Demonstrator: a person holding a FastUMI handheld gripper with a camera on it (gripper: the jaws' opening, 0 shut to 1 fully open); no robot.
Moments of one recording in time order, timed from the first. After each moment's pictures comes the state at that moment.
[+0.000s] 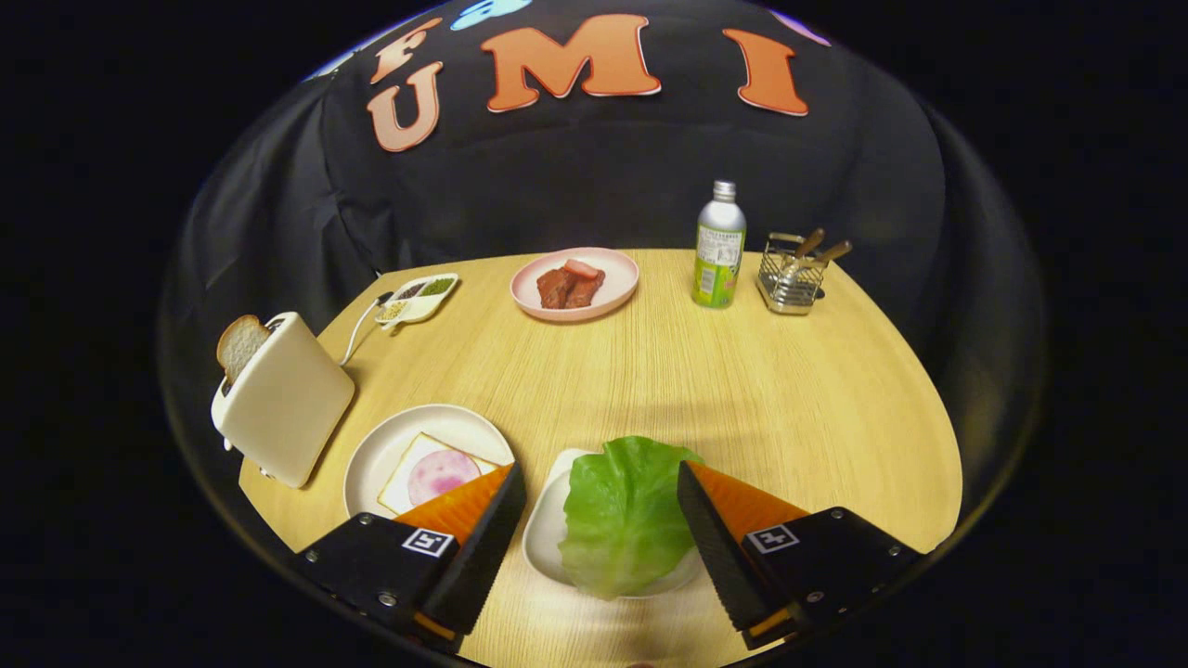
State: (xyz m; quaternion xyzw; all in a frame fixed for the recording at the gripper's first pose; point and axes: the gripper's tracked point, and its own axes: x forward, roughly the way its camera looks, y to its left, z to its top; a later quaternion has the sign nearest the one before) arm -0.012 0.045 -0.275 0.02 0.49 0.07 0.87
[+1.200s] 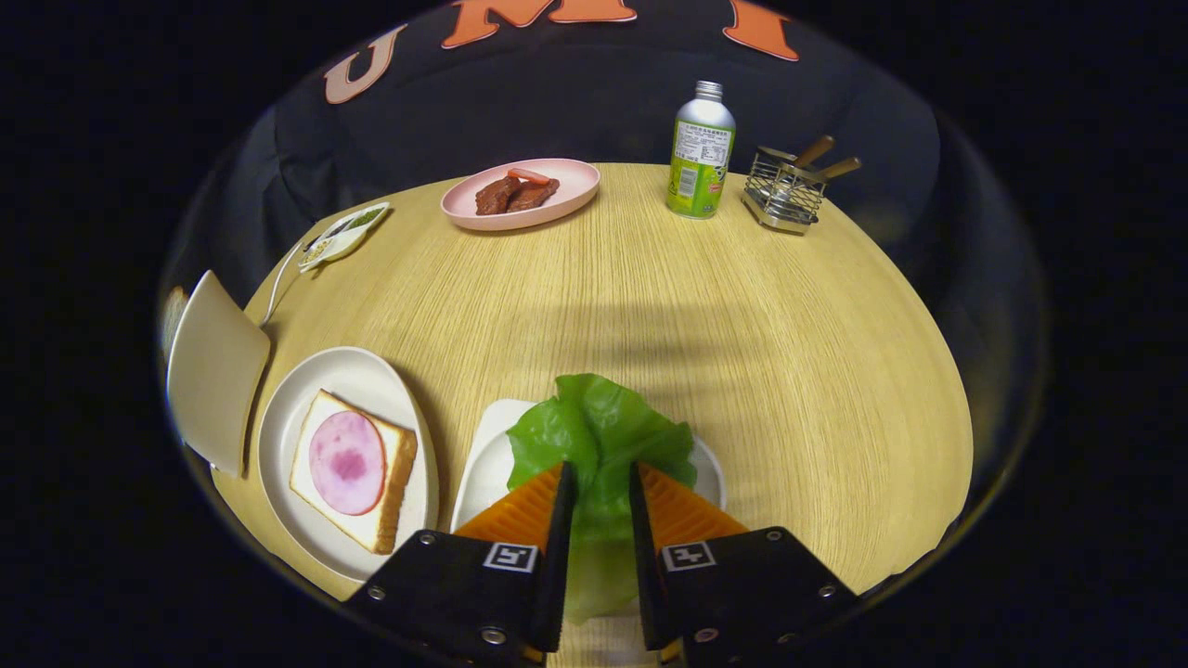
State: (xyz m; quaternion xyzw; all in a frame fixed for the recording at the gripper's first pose) arm -0.022 0.036 -0.355 -0.01 0.57 0.02 0.82
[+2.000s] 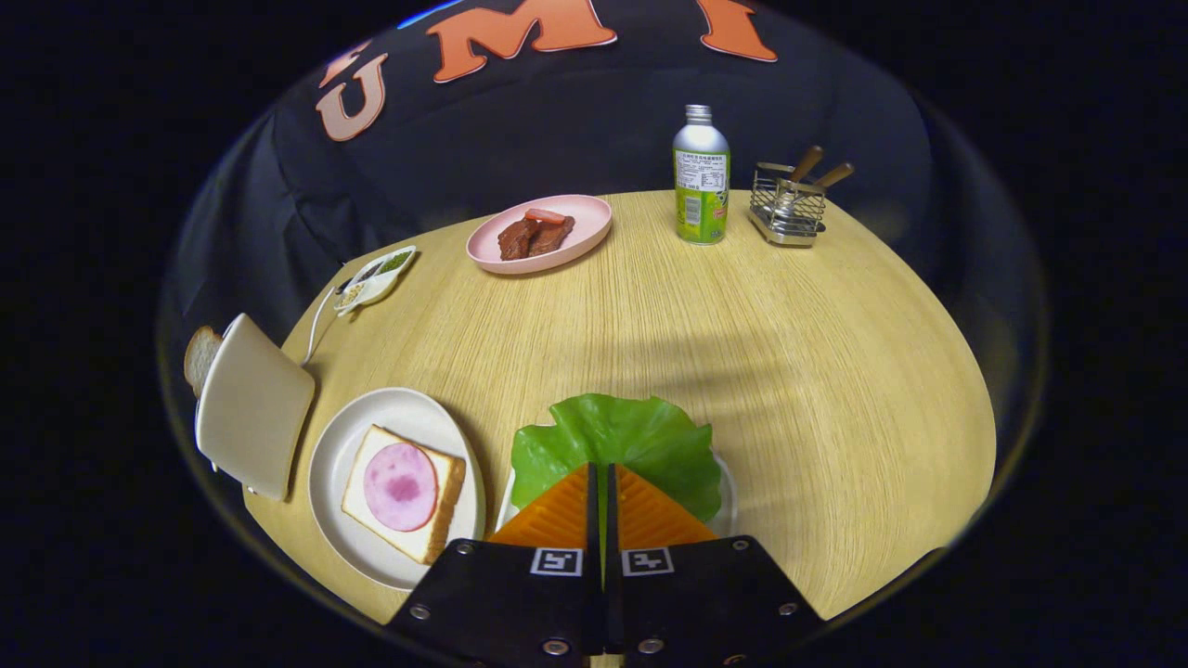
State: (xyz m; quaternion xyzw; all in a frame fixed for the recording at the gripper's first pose) arm -0.013 0.041 -0.333 0.05 0.53 0.03 0.84
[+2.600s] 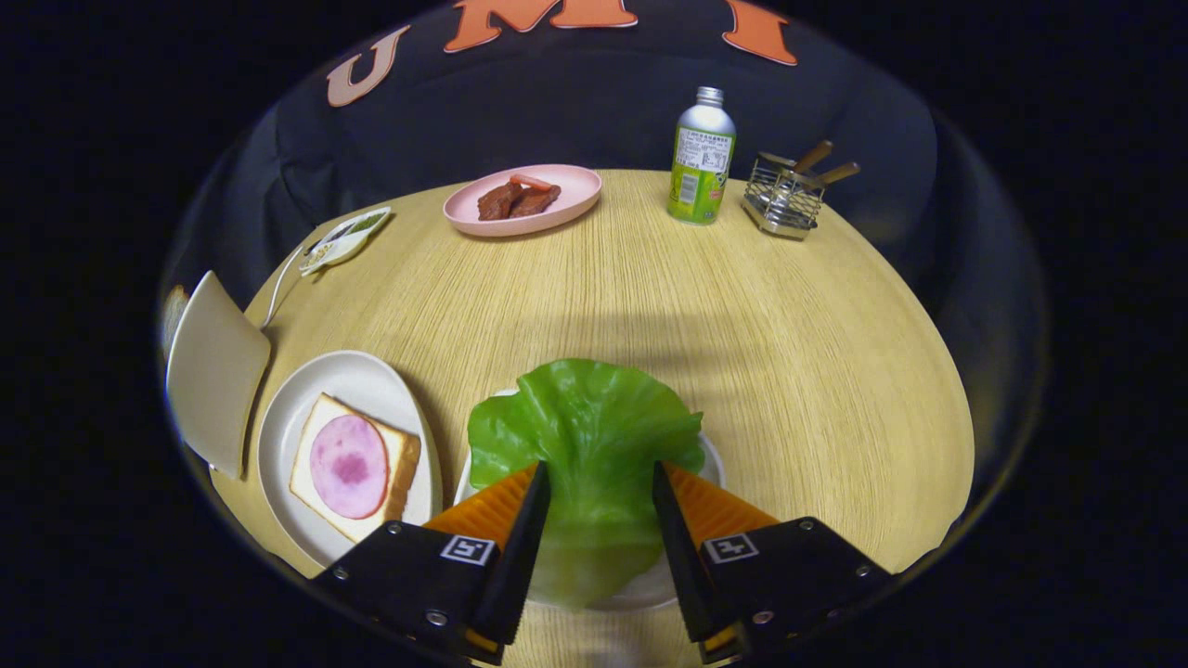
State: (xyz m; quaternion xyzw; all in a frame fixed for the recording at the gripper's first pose) arm -0.016 0.034 -0.356 -0.02 0.55 0.01 0.84
